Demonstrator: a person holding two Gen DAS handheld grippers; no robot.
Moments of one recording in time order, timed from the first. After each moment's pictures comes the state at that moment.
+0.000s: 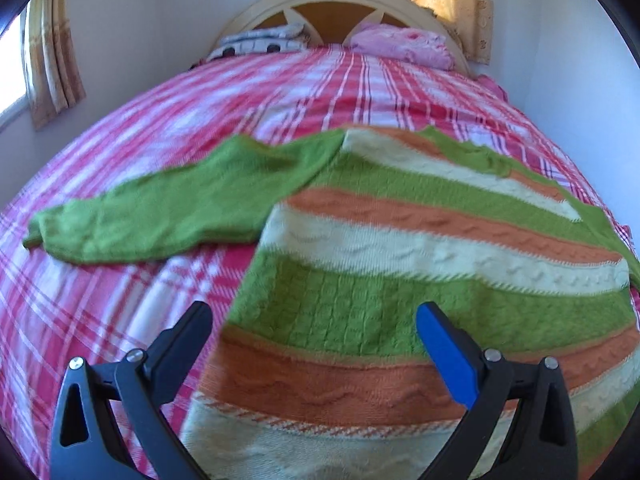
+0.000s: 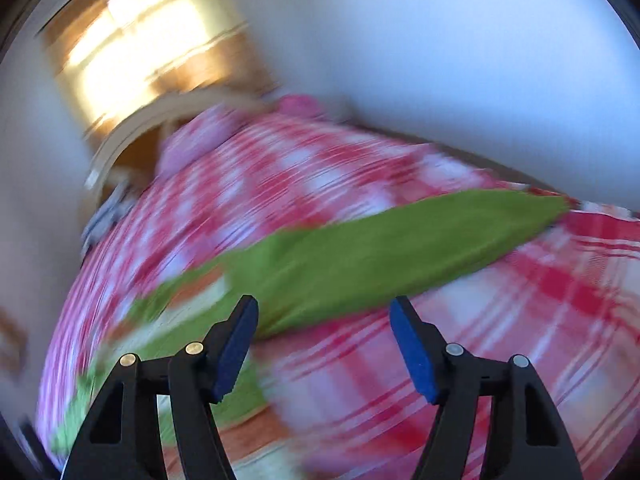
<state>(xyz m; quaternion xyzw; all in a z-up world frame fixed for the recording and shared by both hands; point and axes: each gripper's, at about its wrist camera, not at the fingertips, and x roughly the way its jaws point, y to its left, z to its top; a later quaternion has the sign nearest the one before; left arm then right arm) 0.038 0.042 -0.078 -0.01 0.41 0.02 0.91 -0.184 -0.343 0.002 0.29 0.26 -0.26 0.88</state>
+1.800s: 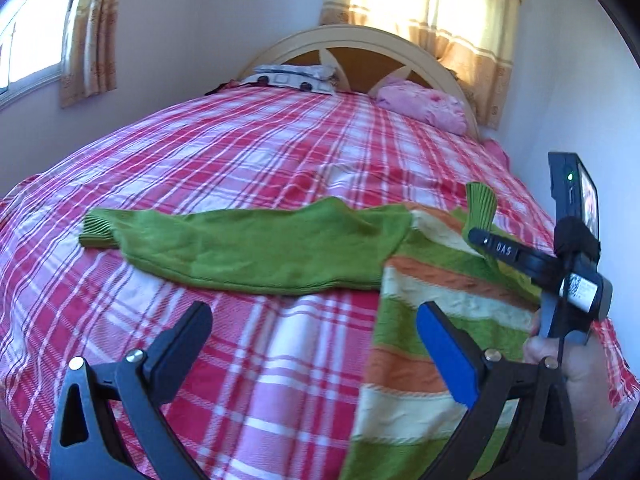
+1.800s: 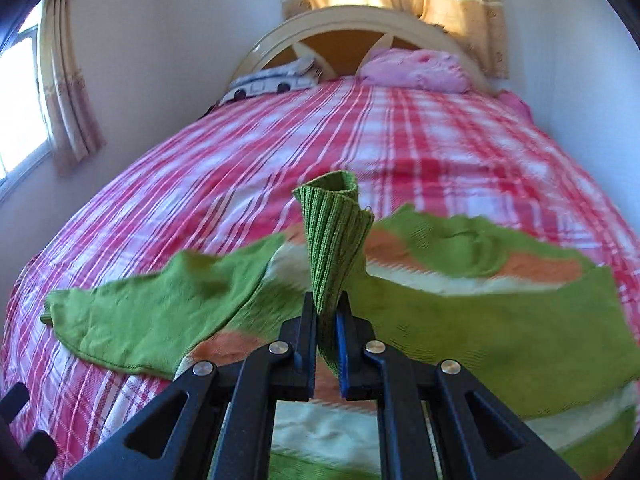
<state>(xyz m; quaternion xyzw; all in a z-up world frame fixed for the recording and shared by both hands) -0.010 0.152 -0.018 -0.09 0.34 0.02 0.94 0.043 0.001 -0.028 0.04 0.36 0.04 0.93</state>
